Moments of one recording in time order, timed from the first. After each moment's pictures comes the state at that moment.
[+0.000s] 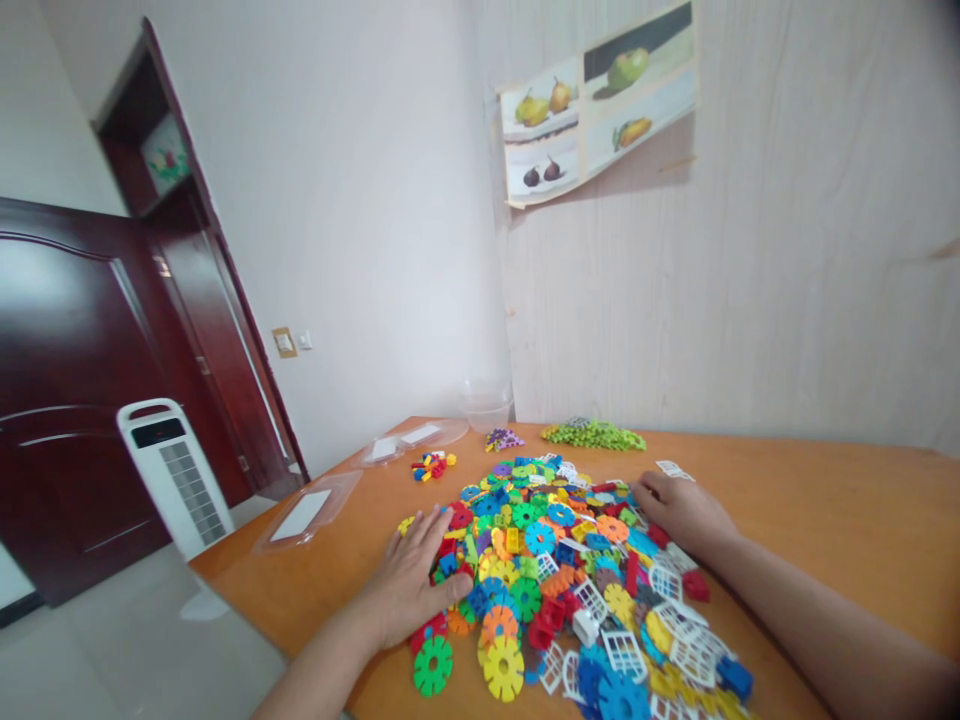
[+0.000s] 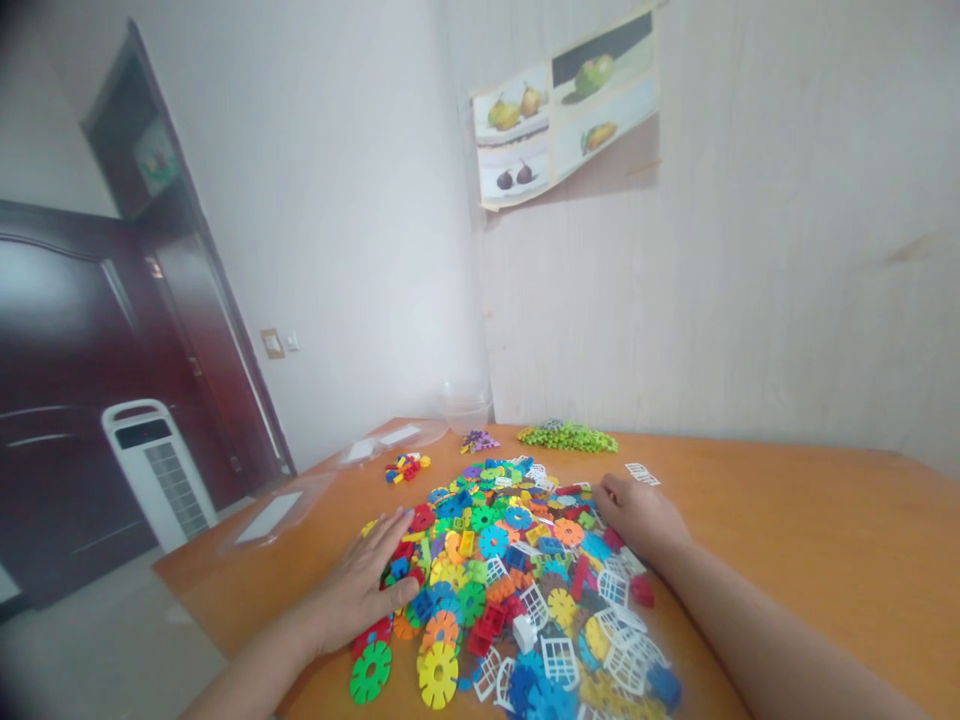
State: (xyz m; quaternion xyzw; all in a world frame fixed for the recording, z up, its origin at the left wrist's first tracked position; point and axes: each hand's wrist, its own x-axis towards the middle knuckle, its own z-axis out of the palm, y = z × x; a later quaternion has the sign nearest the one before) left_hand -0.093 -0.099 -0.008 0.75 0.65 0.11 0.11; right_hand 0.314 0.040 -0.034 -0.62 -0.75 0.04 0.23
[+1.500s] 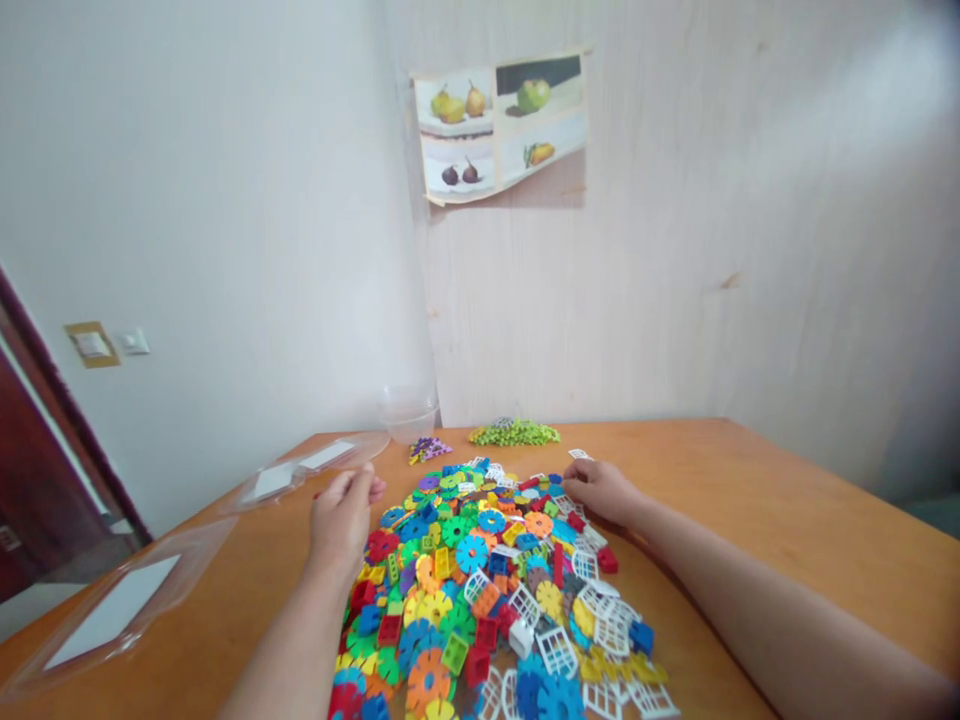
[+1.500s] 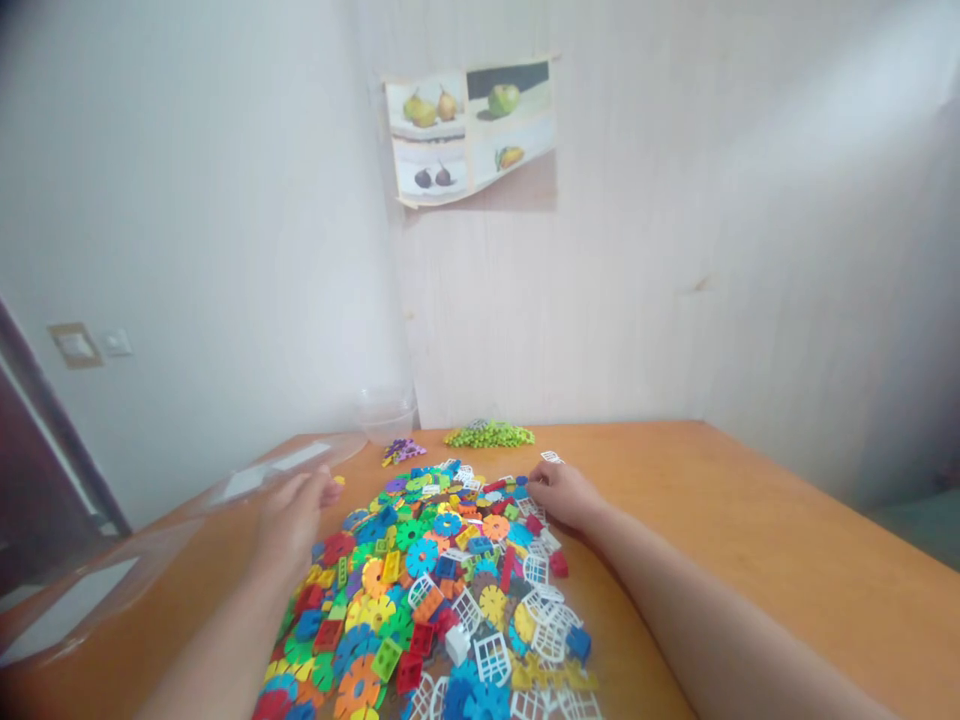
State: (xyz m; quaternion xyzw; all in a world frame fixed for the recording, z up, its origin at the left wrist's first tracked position) left_hand -0.048 0.013 0.022 0.45 0.54 0.67 0.23; right_hand 0.330 0.045 -0.030 -0.63 -0.70 0.16 0.29
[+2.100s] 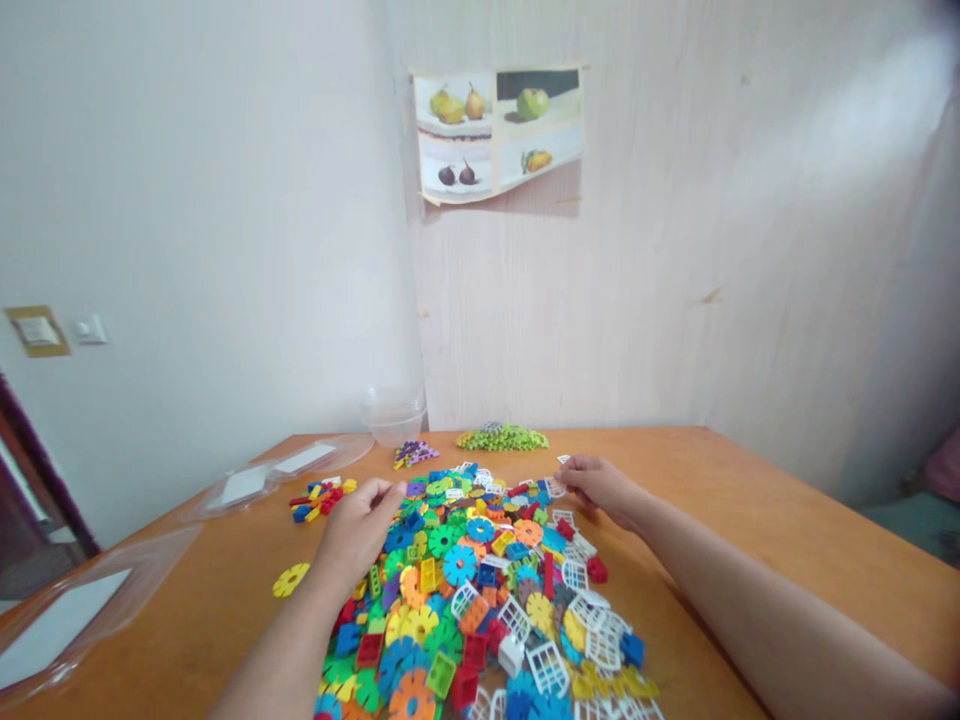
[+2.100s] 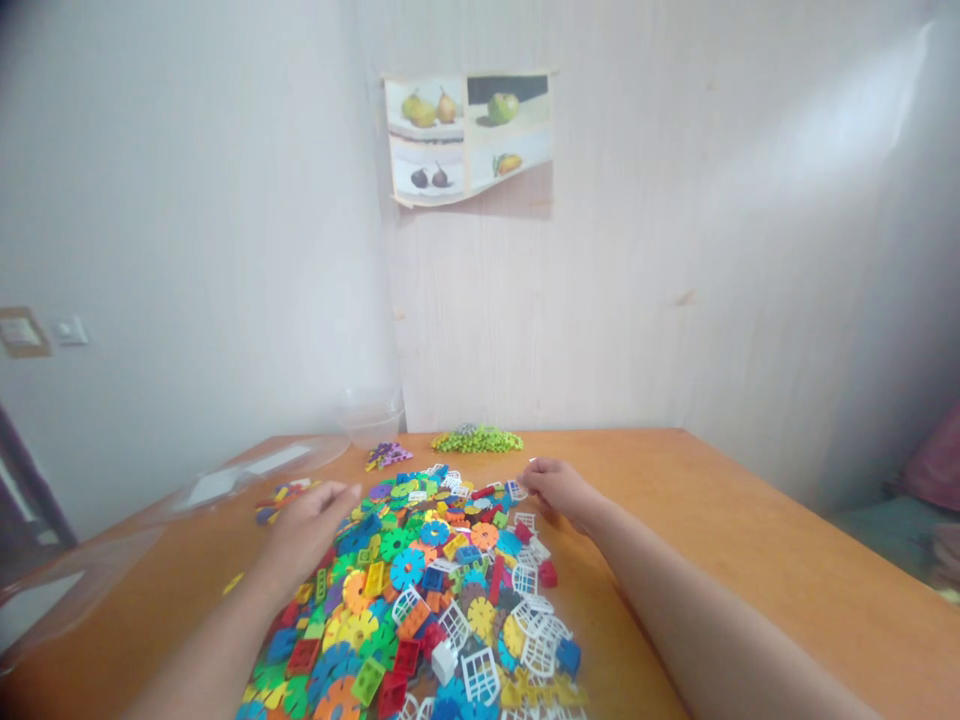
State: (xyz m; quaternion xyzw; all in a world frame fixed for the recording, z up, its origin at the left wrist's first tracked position) left_hand -0.035 0.009 0.018 0.66 0.59 0.43 0.18; right_hand 0.336 0.045 -0.021 -0.60 -0.57 0.36 0.43
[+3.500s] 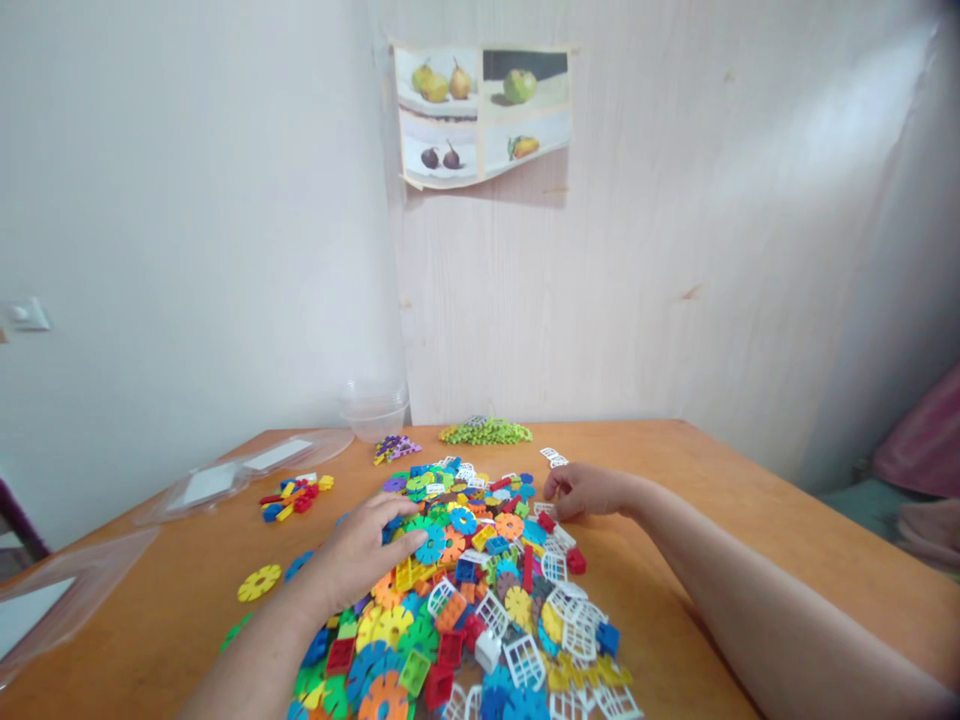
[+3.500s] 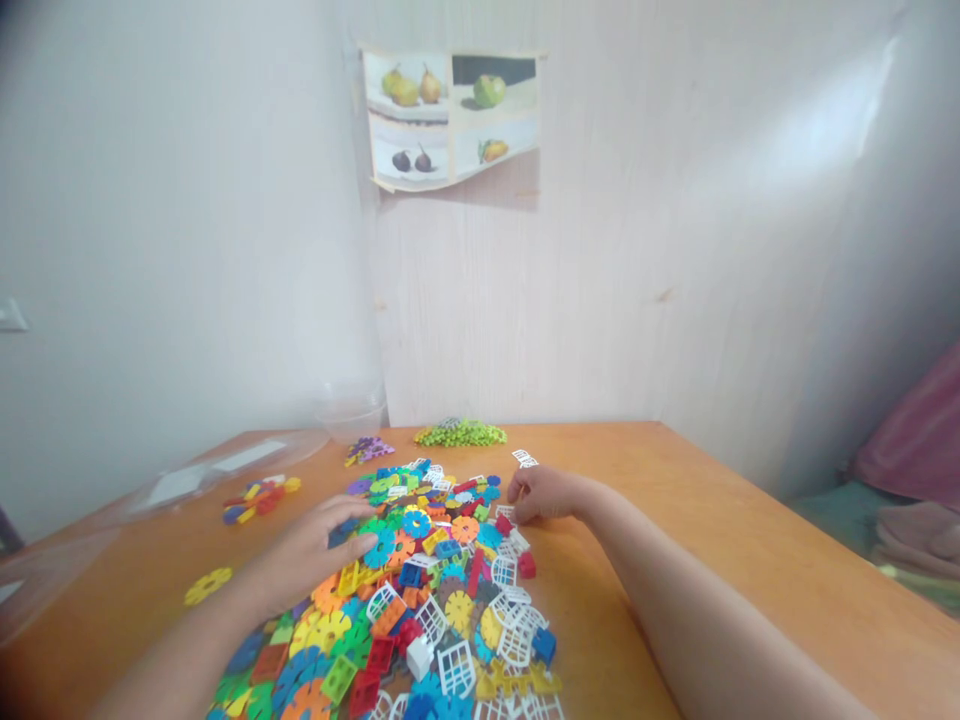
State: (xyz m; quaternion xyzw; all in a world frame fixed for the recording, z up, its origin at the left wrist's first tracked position) left_hand -0.030 0.009 -0.001 0.83 0.47 0.26 0.14; right_hand 0.351 0.030 0.002 -0.60 -0.69 0.36 0.19
